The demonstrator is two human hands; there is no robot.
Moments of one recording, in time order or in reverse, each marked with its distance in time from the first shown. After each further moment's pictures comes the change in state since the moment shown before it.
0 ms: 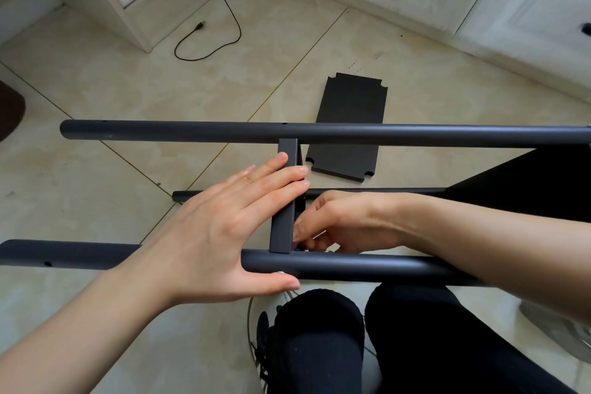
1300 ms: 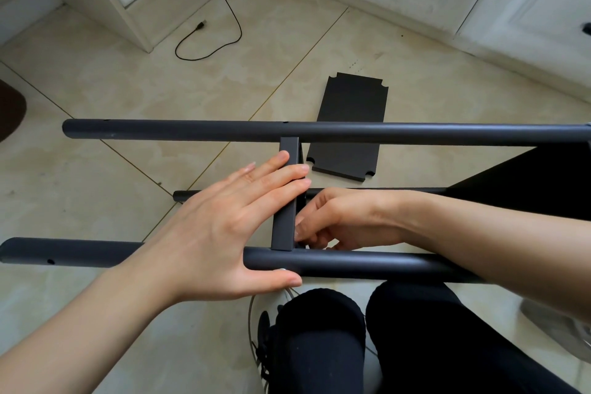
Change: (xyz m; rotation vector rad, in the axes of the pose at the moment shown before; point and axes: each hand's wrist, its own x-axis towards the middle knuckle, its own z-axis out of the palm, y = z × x) left_hand 0.001 0.001 -0.002 0.005 -0.010 -0.011; right_hand 0.002 0.000 -0.003 -0.054 -0.011 -0.044
